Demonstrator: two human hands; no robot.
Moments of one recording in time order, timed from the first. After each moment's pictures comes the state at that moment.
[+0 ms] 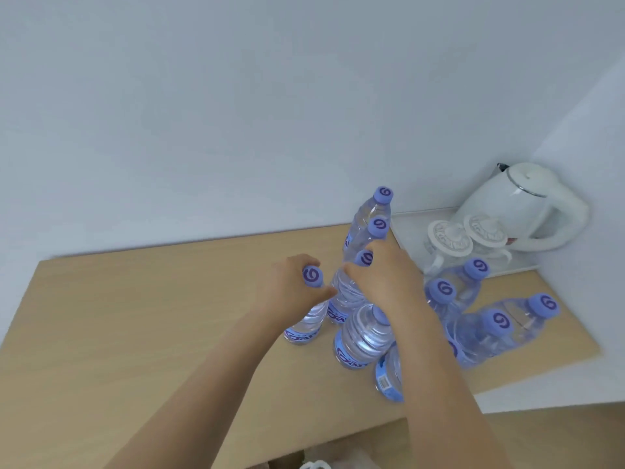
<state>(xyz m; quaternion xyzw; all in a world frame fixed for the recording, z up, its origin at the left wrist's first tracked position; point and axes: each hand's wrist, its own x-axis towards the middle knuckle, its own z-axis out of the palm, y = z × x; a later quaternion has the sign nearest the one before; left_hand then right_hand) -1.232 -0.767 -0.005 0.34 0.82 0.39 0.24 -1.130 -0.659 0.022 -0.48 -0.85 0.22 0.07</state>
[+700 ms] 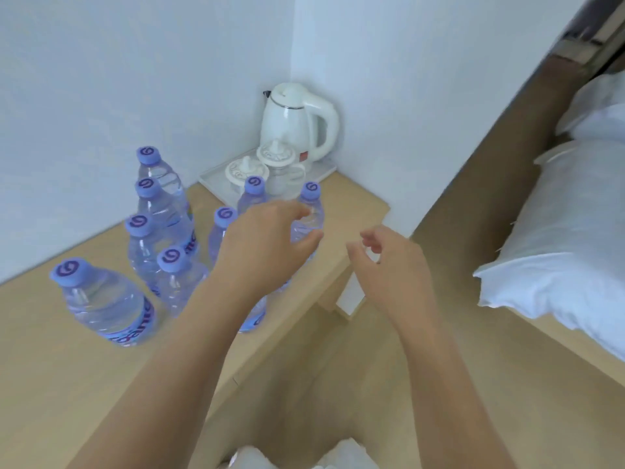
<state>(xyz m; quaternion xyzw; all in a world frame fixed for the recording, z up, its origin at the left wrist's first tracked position) -1.042 -0.714 0.060 0.67 0.67 0.29 0.14 -0.877 -0.709 0.043 -0.67 -0.67 0.20 0.26</state>
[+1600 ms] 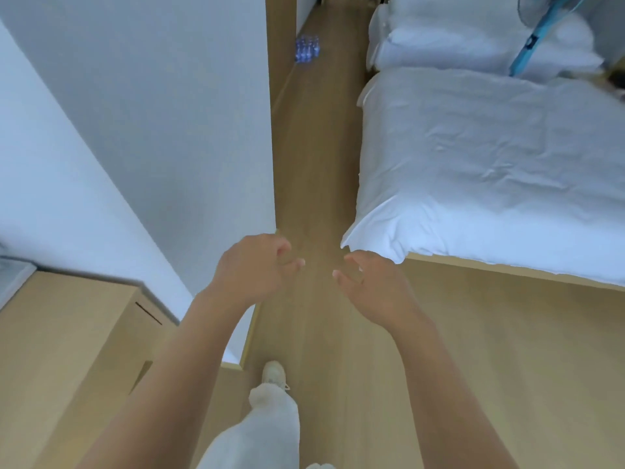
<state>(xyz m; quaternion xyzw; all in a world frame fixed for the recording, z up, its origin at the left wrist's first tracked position) -0.607 -0.497 -0.006 0.84 0.48 0.07 0.24 -0.448 -0.603 -0.009 -0.81 -0.51 0.22 0.18</state>
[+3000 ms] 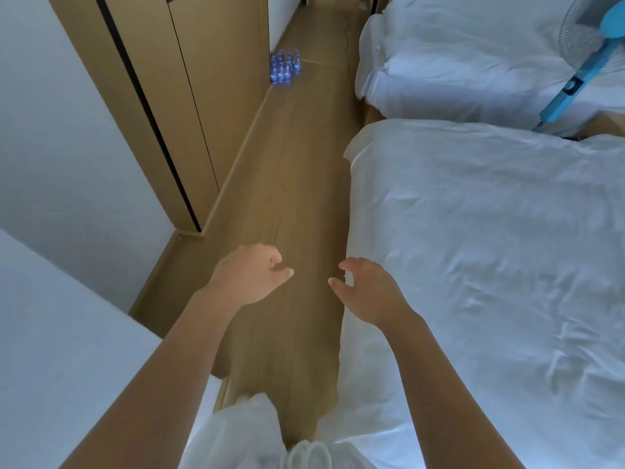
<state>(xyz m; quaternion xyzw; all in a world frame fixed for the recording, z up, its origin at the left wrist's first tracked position) -0.136 0.161 -0.036 0.83 0.47 -0.01 0.29 0.033 0.049 -0.043 -0.82 -0.52 0.22 0.13</state>
